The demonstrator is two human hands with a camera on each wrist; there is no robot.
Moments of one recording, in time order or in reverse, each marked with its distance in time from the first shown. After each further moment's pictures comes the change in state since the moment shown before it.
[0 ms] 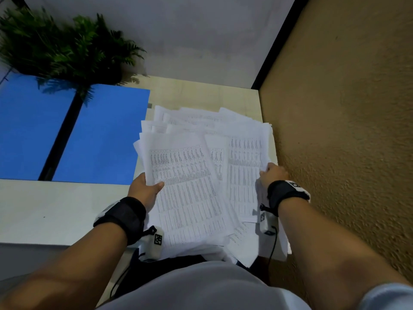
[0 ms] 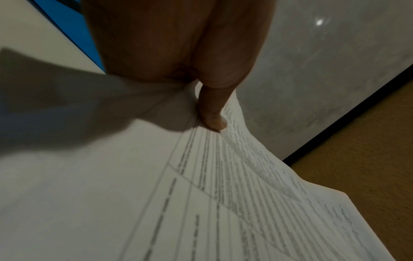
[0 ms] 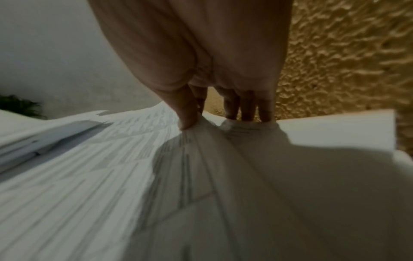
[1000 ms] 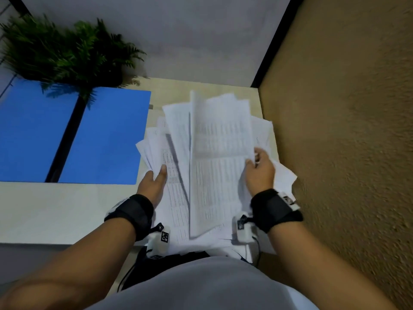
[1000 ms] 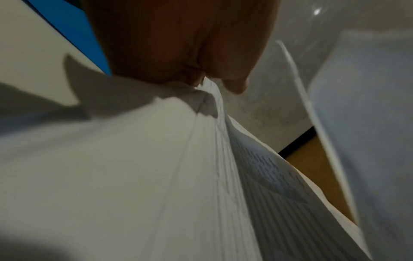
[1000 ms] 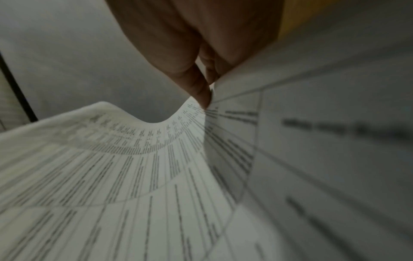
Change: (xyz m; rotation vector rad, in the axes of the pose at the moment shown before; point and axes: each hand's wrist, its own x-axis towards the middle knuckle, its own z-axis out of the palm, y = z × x) left_hand -0.015 0.023 0.015 0.152 0.040 -0.106; right_hand -0.092 -0.061 -0.008 0.863 0.220 -0.199
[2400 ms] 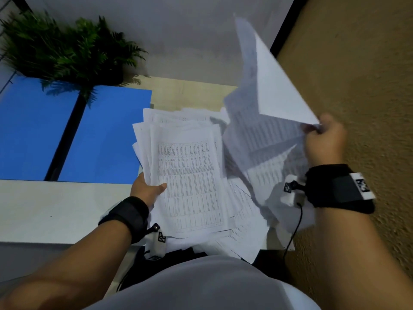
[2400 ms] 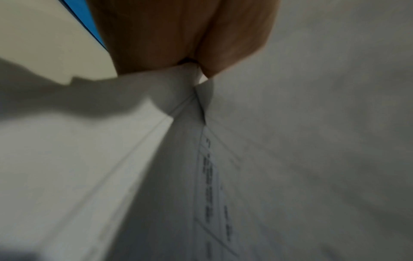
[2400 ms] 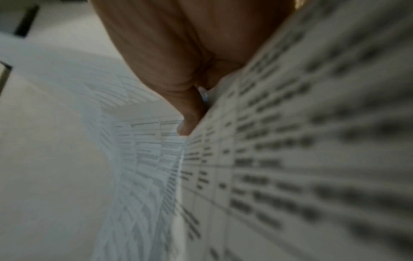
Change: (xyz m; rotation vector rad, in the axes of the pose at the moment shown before) left_hand 0.005 -0.014 -0.012 -0.135 0.055 0.031; right_hand 0.067 -0.059 -0.106 -0.340 0.232 -0.229
